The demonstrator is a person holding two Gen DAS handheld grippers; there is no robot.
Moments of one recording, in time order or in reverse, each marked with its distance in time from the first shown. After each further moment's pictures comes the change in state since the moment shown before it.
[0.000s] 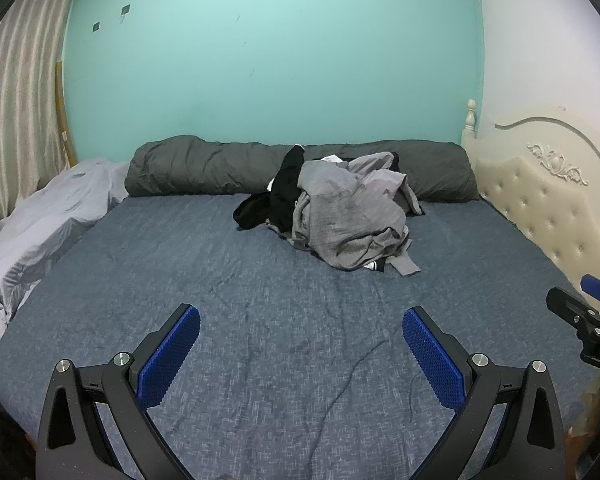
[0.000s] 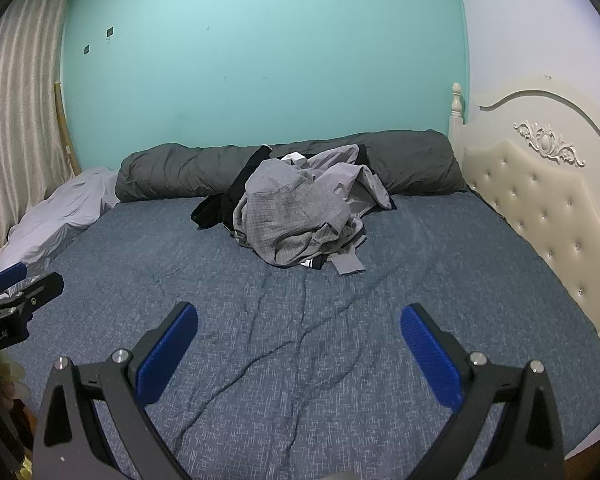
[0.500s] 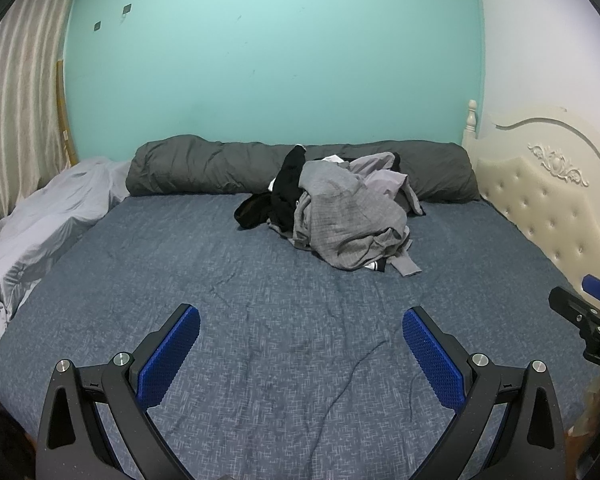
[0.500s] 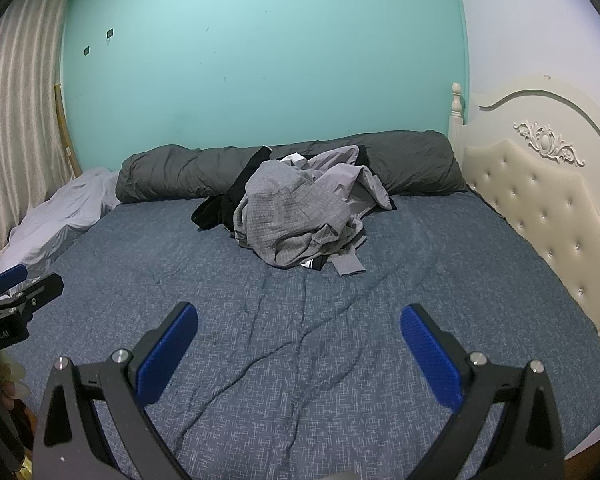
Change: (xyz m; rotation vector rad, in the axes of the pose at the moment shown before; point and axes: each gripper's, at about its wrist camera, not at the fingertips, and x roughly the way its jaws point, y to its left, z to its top) left arm 0.000 0.003 -0.002 -0.006 0.000 -0.003; right arm -0.001 -0.001 0.001 0.000 -0.004 0.003
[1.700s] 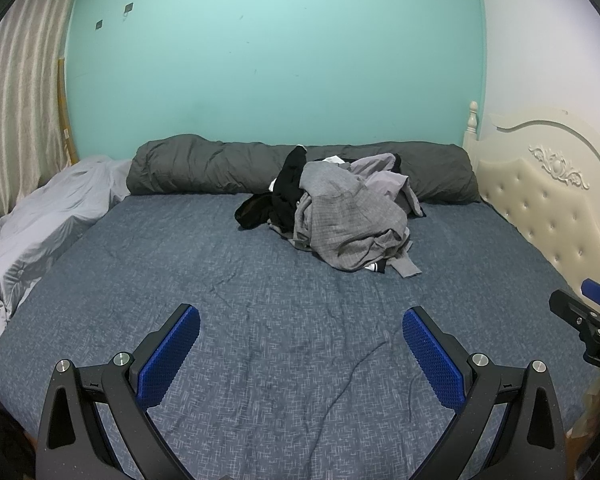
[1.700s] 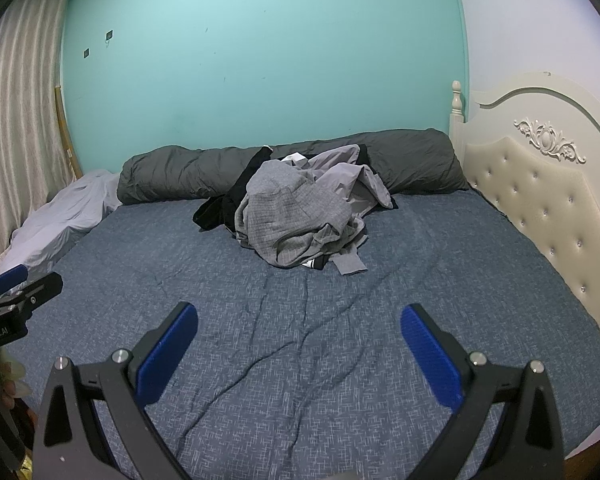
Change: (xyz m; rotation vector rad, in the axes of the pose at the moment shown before) left arm 0.001 -0.001 0.000 -0.008 -0.001 0.002; right arm 0.001 -0.003 -0.001 0.010 0.003 0.013
